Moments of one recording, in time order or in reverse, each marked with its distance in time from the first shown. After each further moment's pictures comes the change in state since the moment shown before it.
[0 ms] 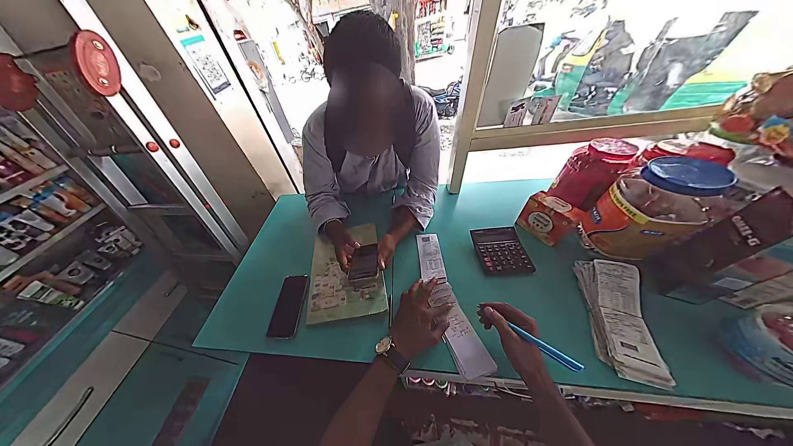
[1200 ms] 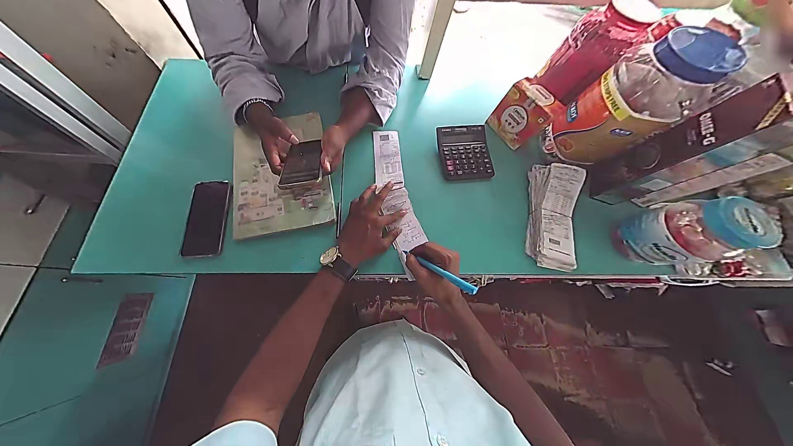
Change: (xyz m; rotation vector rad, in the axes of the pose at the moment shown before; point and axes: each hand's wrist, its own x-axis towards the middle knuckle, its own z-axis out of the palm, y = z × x) left_hand -0.001 -0.008 0.011 0.032 0.000 0.011; right_hand -0.060 0.010 0.028 -0.413 -0.144 -0.074
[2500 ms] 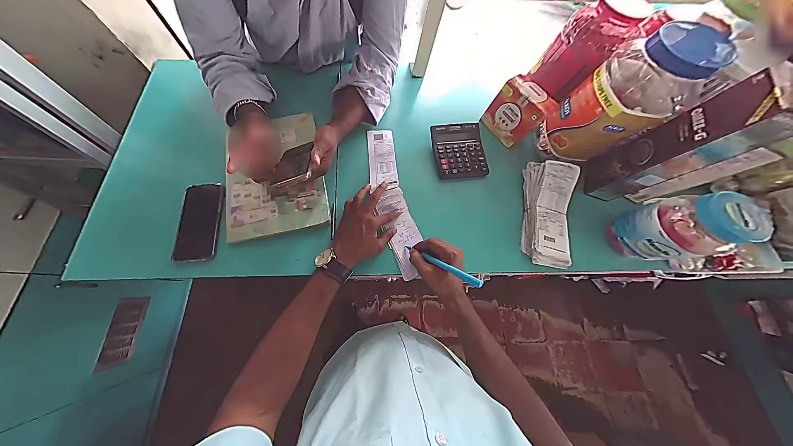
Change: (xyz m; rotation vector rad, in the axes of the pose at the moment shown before) left_hand 0.001 0.000 0.001 0.049 -0.018 -0.013; right_hand 0.004 0.008 -0.011 -0.008 0.042 0.022
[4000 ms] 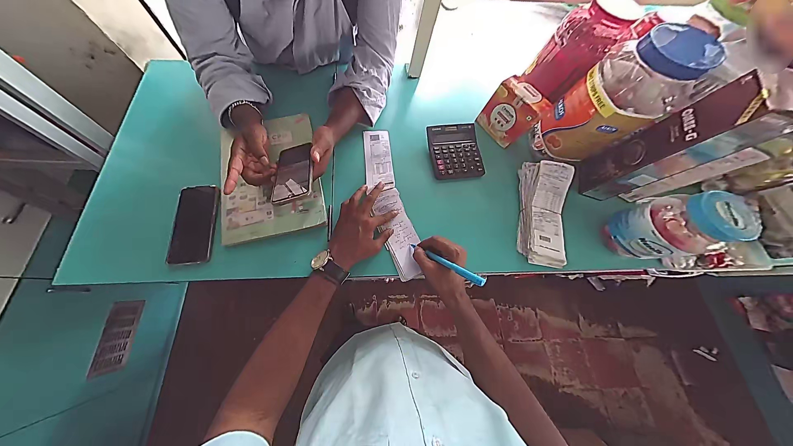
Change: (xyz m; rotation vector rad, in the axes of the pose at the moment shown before) left_hand -0.001 0.000 0.000 -0.022 0.014 0.001; right_hand 0.004 0.004 -0.007 -0.049 0.063 0.023
